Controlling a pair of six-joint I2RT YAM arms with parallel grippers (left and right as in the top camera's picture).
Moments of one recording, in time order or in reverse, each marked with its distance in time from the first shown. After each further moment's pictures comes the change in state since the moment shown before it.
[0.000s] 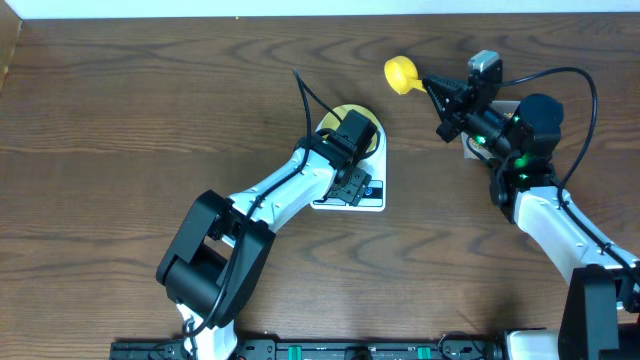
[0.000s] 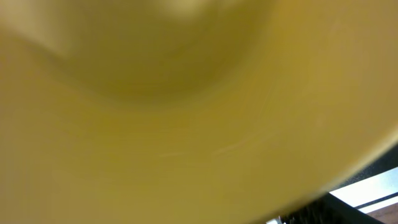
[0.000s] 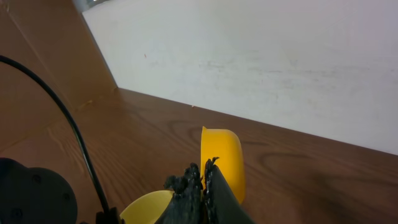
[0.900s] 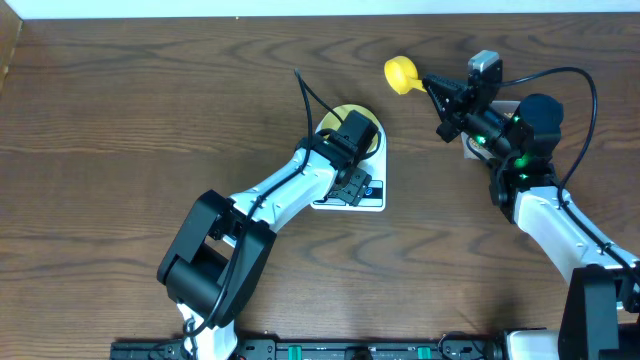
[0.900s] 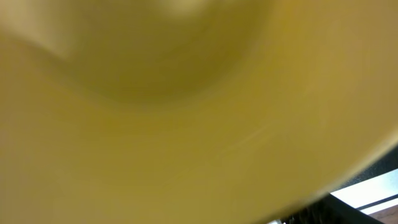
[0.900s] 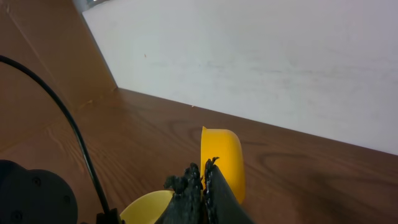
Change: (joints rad) left arm -0.004 0.004 0.001 0.001 -0.008 0.000; right arm 0.000 0.000 0.000 0.000 0.000 0.000
